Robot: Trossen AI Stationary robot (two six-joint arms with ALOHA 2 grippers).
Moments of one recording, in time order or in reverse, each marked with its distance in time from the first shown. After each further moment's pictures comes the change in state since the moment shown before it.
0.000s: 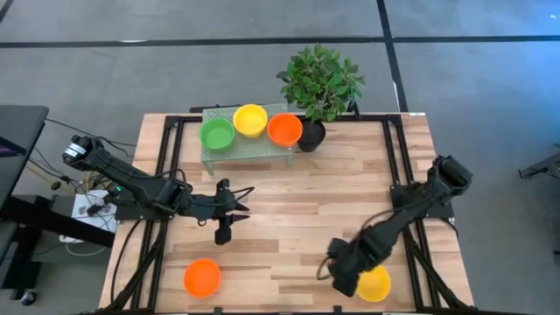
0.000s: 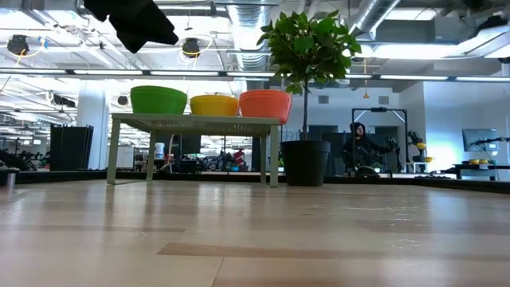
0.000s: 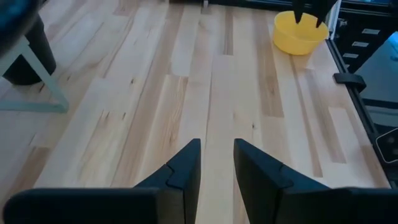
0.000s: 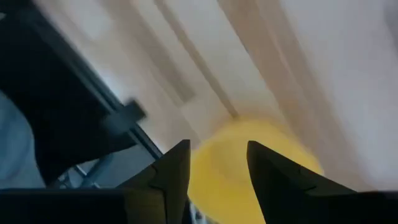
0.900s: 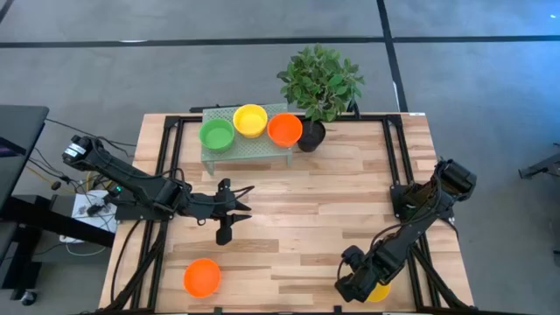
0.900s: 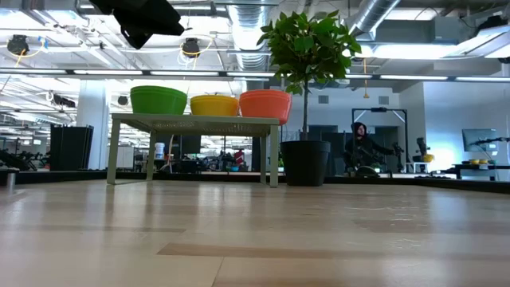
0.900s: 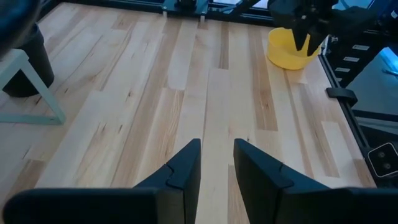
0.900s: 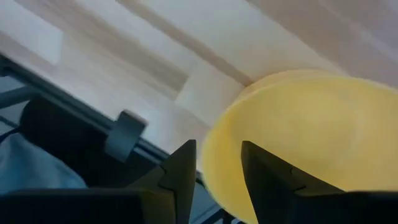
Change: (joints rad) left arm 0.000 0.000 0.001 0.052 -0.004 0.008; right arm 0.149 0.005 -0.171 0.243 0.032 0.593
